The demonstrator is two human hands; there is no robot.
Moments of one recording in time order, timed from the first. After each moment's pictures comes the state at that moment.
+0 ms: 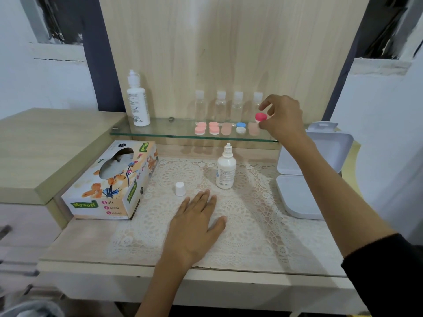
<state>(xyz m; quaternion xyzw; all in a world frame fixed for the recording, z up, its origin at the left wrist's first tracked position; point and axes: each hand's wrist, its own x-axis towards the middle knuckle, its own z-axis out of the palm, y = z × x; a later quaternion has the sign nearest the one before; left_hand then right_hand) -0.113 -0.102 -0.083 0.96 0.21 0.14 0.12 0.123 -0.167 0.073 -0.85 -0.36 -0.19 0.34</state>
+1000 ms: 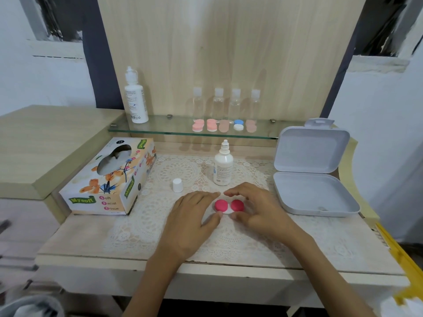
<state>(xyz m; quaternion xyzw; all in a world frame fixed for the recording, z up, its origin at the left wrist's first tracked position) -0.113 -0.095 -0.086 0.94 0.15 0.25 0.19 0.028 -0.230 -0.053 -0.77 -0.55 0.05 0.33</state>
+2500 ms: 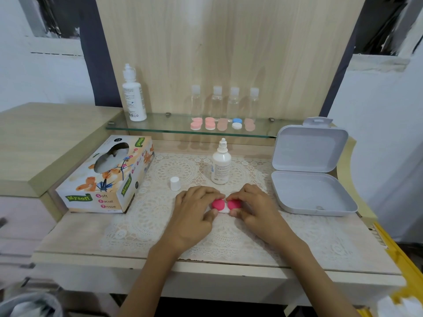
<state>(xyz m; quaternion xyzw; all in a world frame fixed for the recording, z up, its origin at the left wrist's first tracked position) -0.098 -0.096 -0.085 0.94 0.13 0.24 0.20 0.032 -0.229 -0.074 -0.77 -0.55 -0.03 0.33</state>
